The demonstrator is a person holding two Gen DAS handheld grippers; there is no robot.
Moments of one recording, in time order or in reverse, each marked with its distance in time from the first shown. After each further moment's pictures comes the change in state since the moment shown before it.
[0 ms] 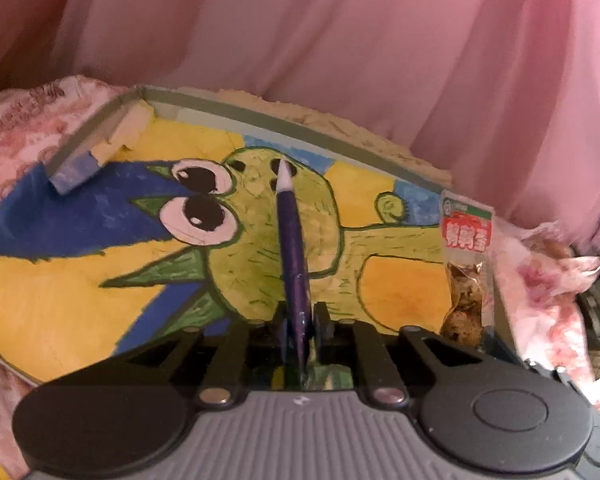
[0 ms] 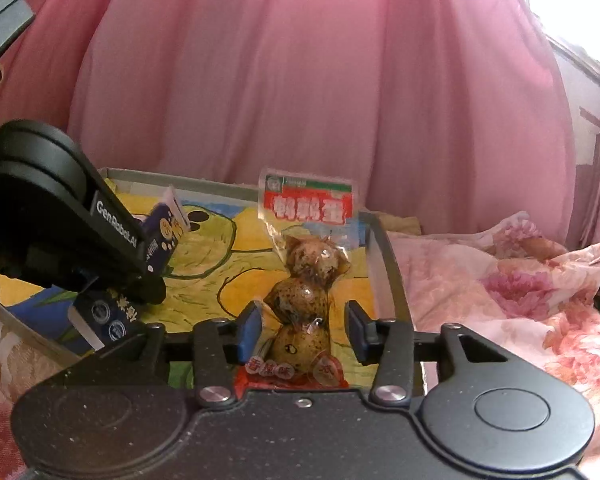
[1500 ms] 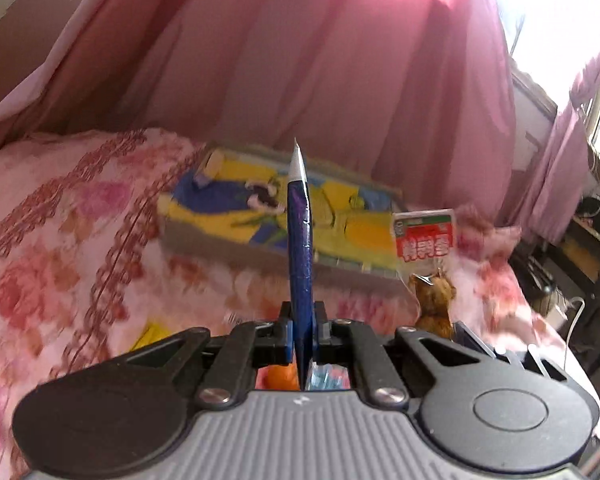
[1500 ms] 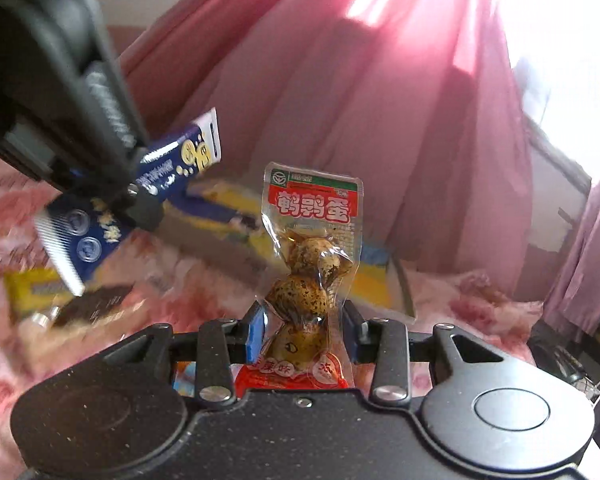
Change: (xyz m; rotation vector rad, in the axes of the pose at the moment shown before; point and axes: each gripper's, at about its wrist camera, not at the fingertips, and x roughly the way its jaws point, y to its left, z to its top) left arm -0.217 0.054 -0.101 0.074 -0.176 -0.082; right arm -0.211 0.104 -0.053 -0.257 -0.136 -0.030
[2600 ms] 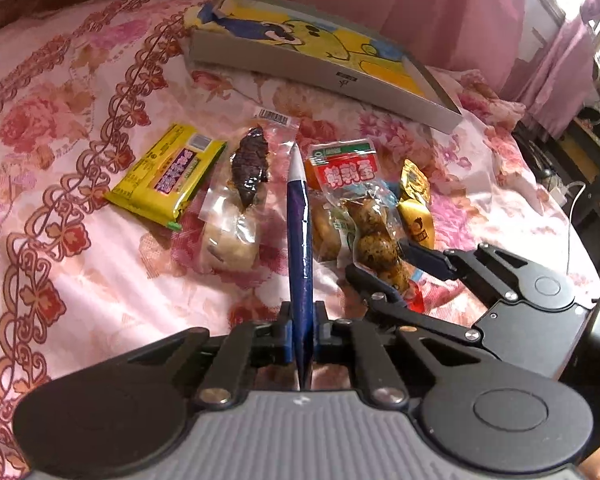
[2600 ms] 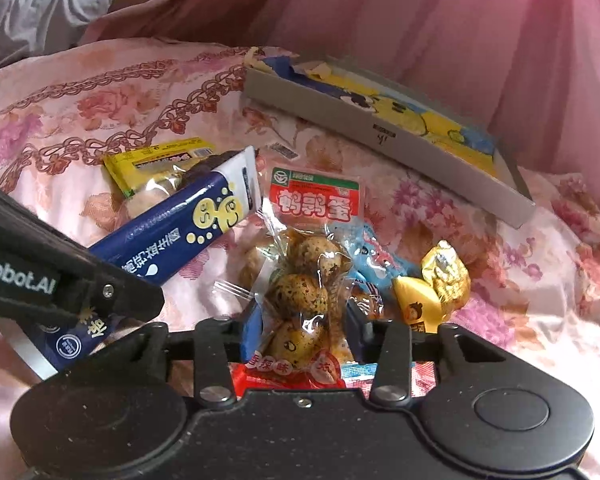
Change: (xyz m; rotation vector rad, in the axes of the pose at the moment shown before) left arm -0.017 0.043 -0.094 0.017 0.379 -0.040; right arm -0.007 0.057 -0.032 -0.033 0.360 0.263
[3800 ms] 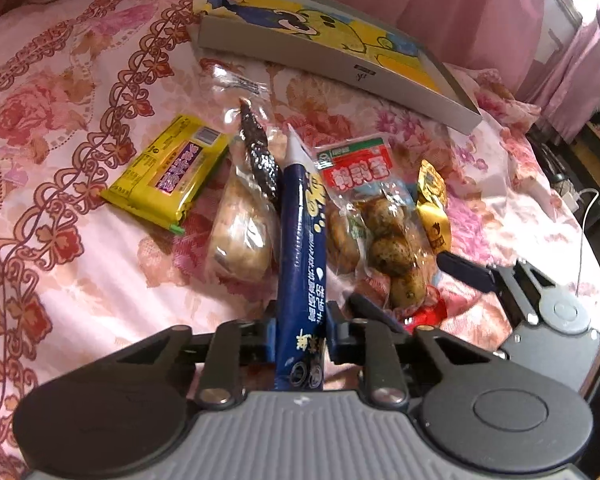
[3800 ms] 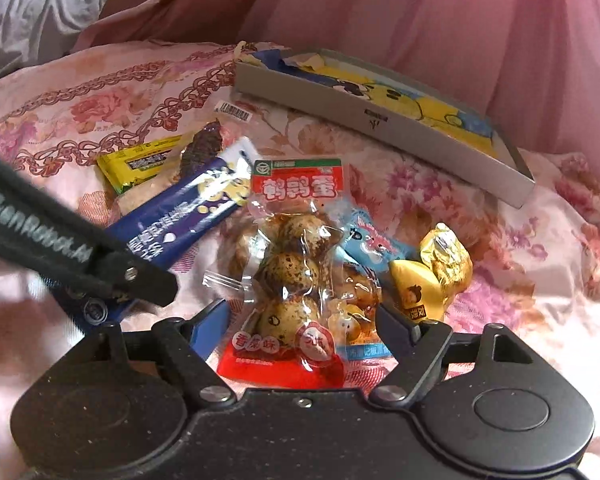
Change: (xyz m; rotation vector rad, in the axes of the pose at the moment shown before) left arm 0.016 0.008 0.009 -0.037 0.033 0.010; right arm 0.005 -0.013 -0.007 0.066 0.020 0.032
